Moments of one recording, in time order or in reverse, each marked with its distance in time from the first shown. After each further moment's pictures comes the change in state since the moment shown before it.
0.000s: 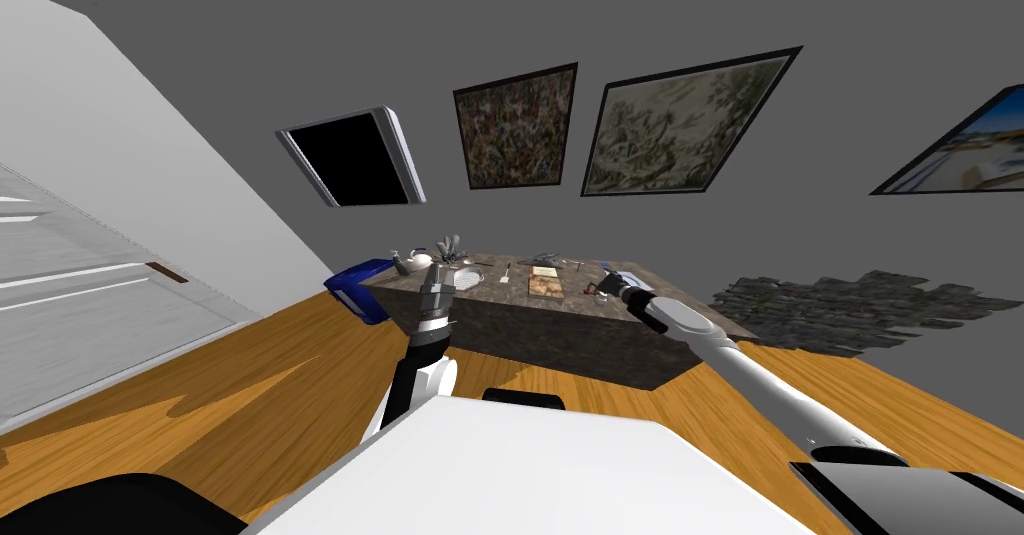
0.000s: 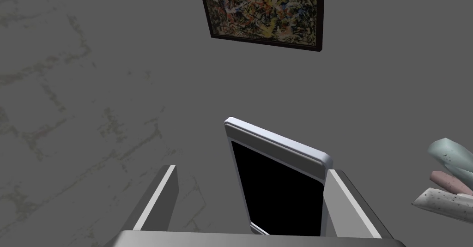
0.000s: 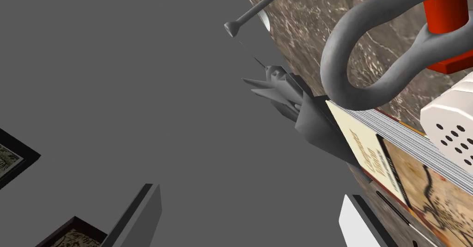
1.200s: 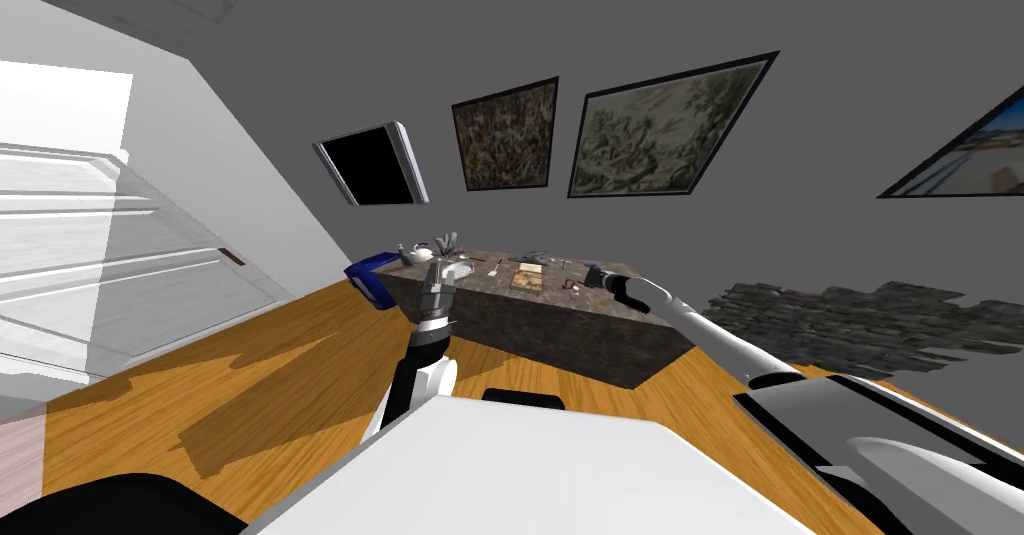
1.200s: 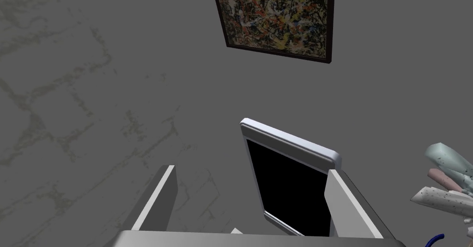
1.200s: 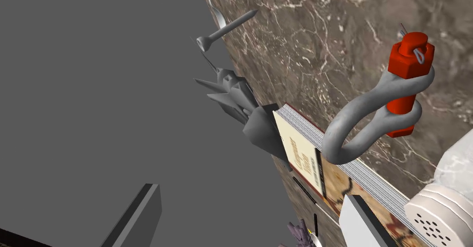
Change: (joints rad) left arm 0.000 0.000 0.000 0.000 0.000 0.000 0.000; right arm -0.253 -0.036 0.199 0.131 0.250 -0.190 -0.193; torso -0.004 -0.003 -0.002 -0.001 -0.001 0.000
